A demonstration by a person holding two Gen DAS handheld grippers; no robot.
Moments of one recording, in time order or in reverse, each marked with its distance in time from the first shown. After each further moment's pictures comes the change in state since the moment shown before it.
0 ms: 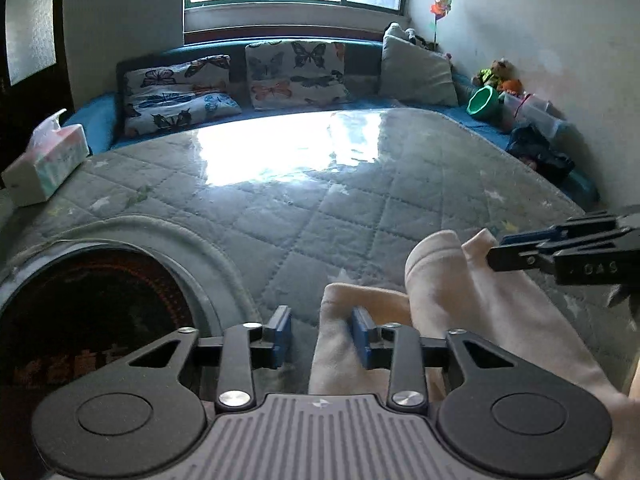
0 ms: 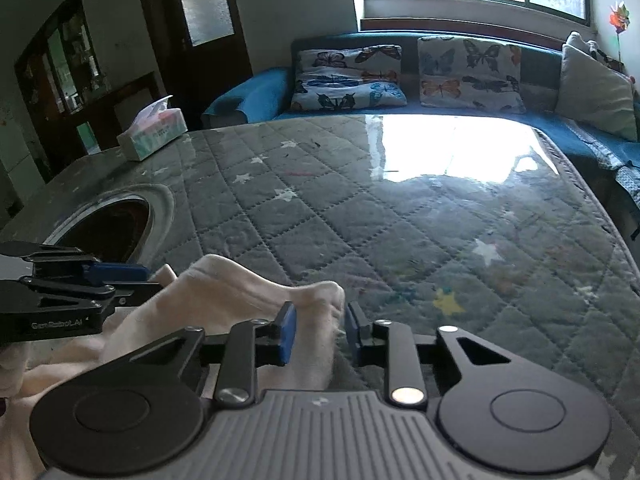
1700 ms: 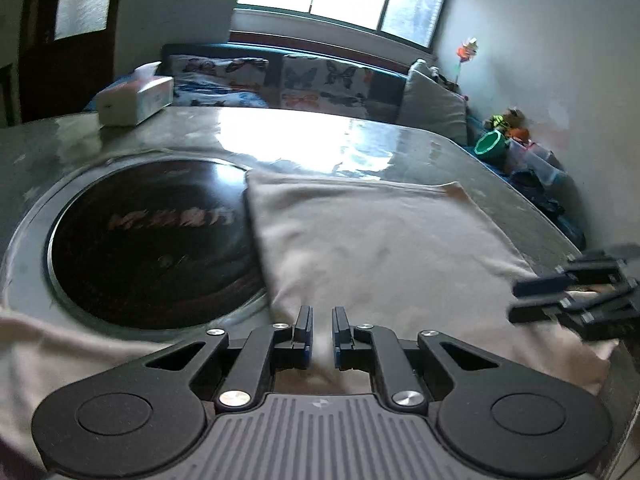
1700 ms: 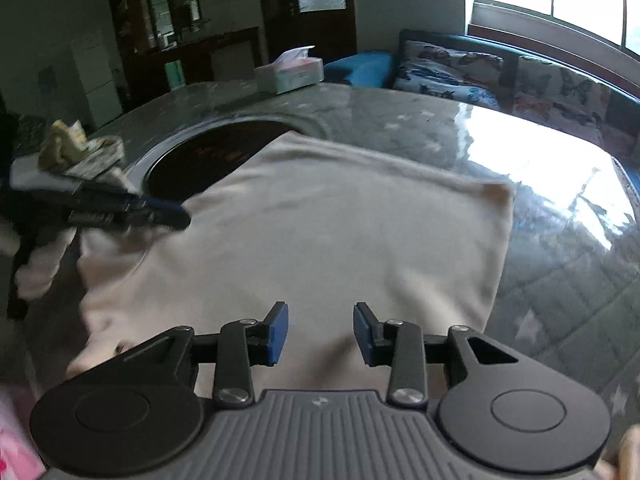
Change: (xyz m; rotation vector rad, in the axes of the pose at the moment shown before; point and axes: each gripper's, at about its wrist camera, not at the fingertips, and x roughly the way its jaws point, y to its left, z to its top) left arm -0.110 0.049 -0.102 -0.177 -0.068 -0.011; right arm -0.074 0.094 -0.080 -0.261 0.065 0.164
